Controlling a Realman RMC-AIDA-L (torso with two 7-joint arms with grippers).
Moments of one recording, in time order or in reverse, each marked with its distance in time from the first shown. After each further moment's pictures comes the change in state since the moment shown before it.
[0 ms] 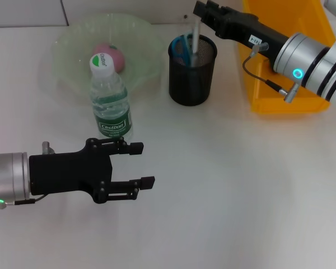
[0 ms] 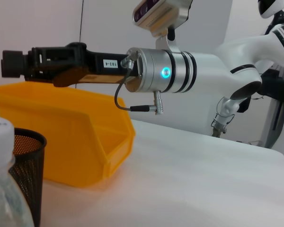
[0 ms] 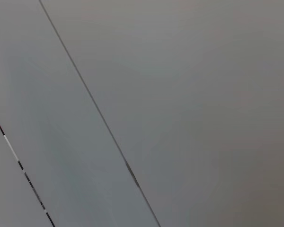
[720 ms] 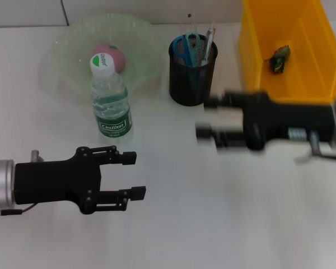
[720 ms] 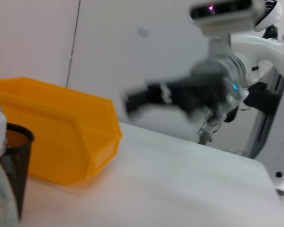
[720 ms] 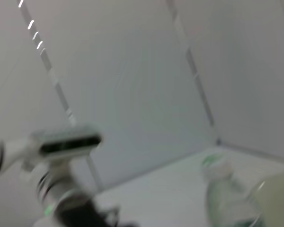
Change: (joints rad) left arm 0.022 0.021 -0.012 0.012 0.006 0.084 -0.065; right arm -0.351 -0.043 -0.045 -0.587 -0.588 -0.468 0.307
